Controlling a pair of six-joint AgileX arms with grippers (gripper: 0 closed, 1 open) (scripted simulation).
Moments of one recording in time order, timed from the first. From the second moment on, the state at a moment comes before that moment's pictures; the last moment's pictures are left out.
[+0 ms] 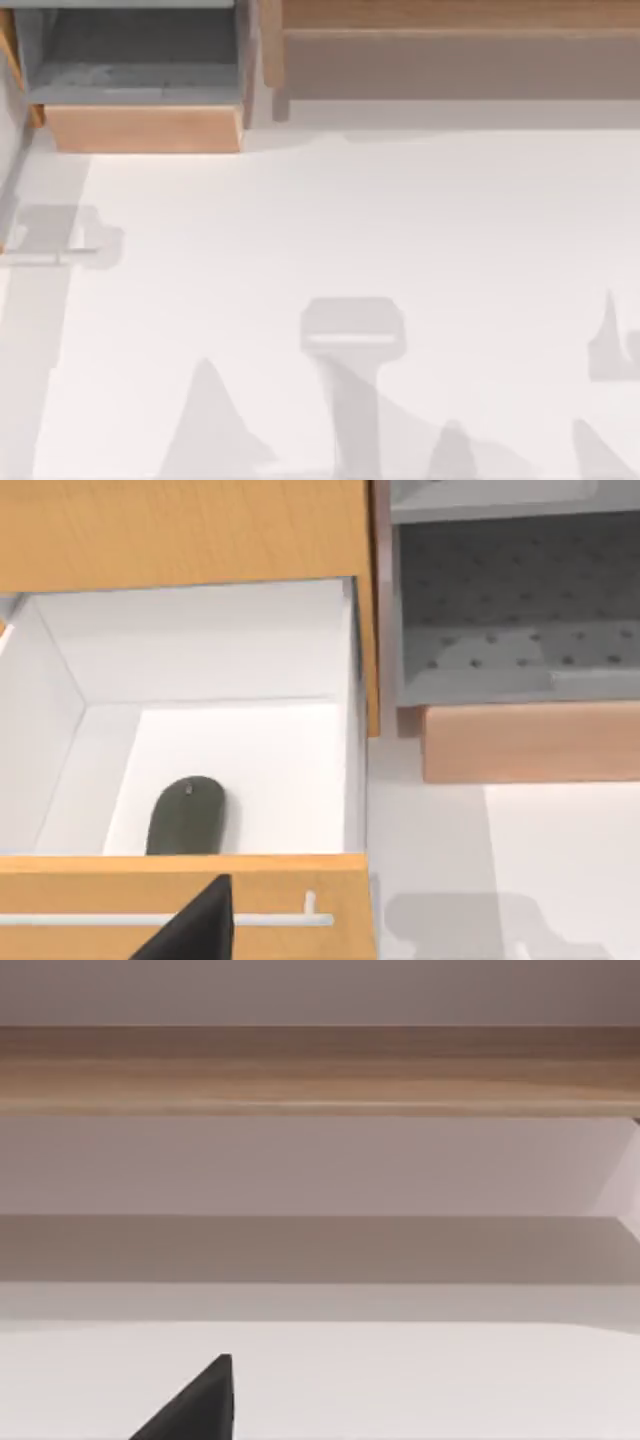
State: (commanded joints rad) left arm 0.10 0.84 0.83 -0.43 0.02 0.13; right arm 0.00 0.00 0.00 0.00 0.00 0.00
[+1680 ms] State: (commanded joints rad) left arm 0.33 2.63 2.51 -1.36 0.04 0.38; right arm 0.00 0.00 0.00 0.00 0.00 0.00
